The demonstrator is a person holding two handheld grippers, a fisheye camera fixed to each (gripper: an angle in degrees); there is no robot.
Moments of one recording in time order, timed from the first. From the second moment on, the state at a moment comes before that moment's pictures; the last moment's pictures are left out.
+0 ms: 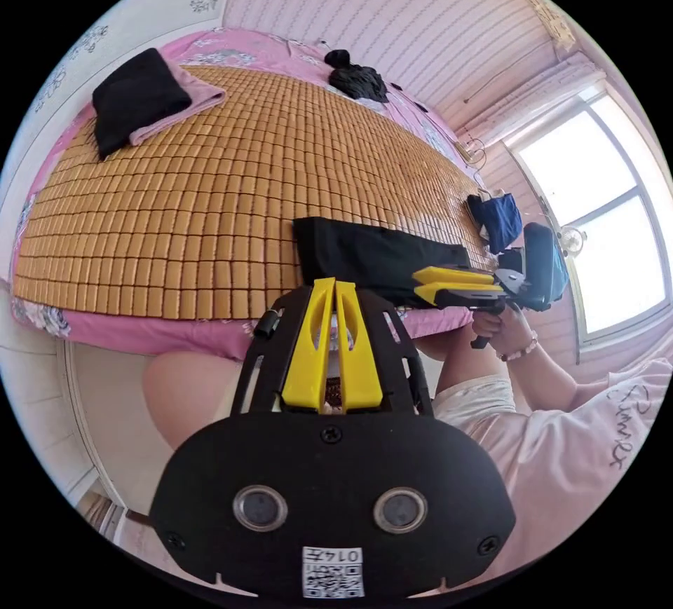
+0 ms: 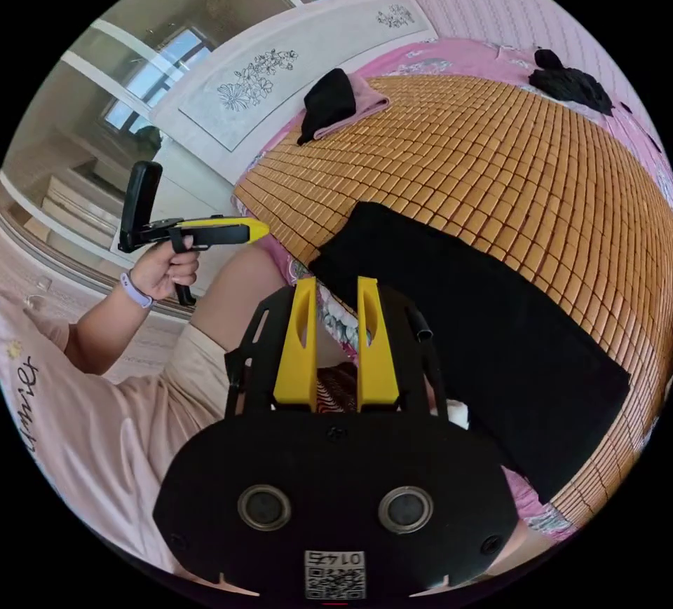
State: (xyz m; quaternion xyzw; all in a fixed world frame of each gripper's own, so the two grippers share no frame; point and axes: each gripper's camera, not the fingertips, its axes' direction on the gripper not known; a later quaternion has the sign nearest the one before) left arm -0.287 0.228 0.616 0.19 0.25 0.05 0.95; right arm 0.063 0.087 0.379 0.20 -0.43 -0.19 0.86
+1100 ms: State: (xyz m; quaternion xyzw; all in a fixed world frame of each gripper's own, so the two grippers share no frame) left arm -0.177 0.233 0.647 0.20 0.06 0.06 0.98; right arm 0.093 0.082 0.463 0.16 -0.31 -0.08 0.93
